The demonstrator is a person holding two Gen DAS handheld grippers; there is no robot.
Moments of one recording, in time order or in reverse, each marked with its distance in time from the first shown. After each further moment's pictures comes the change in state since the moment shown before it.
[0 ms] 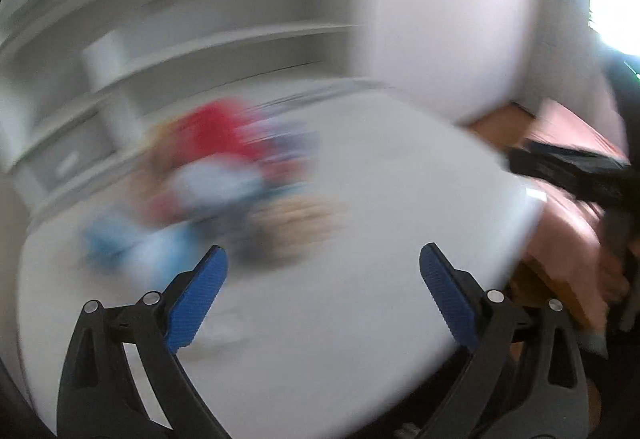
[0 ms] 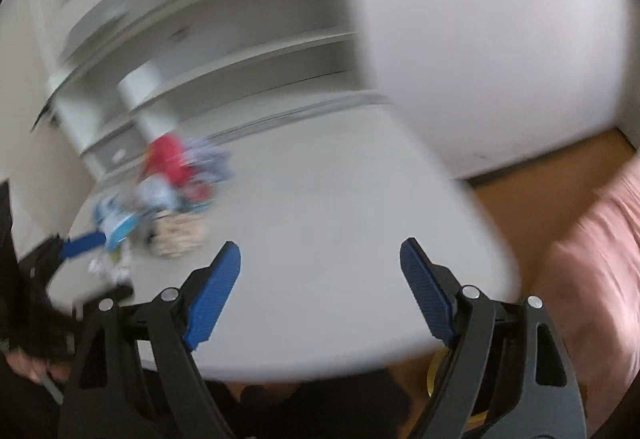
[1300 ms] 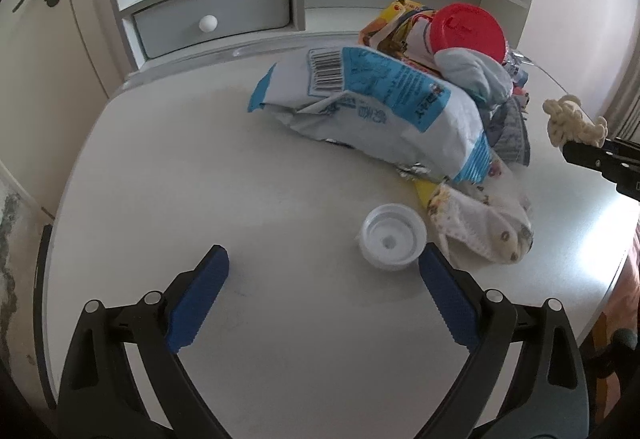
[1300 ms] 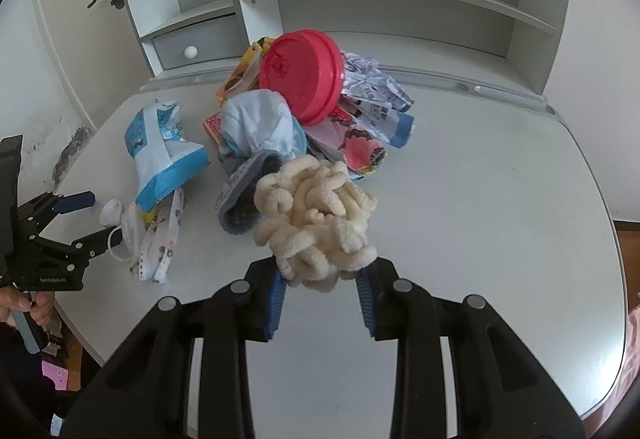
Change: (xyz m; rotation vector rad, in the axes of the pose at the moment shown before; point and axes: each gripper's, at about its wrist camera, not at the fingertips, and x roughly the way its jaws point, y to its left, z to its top) left arm 0.020 0.151 -0.071 -0.200 0.149 0.194; right arm 0.104 0.110 0.000 -0.253 0.156 0.095
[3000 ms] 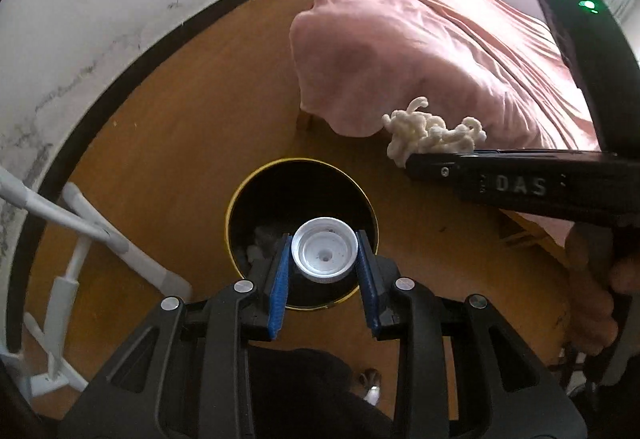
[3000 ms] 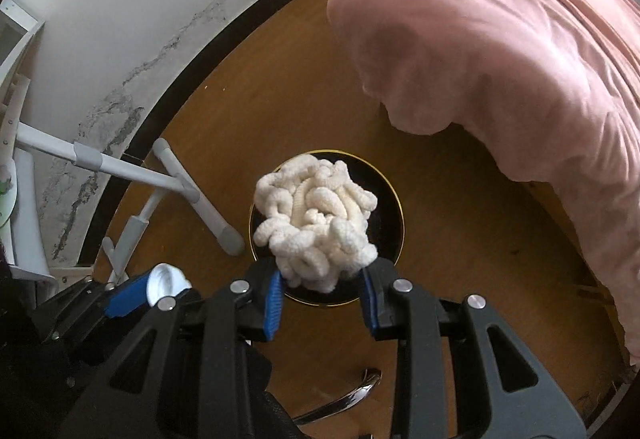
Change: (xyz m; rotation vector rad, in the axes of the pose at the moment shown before) left arm 0.120 -0.598 -0.111 0.668 0.365 -0.676; right arm -0.079 -0.372 -0.361 0.990 0.294 -0.380
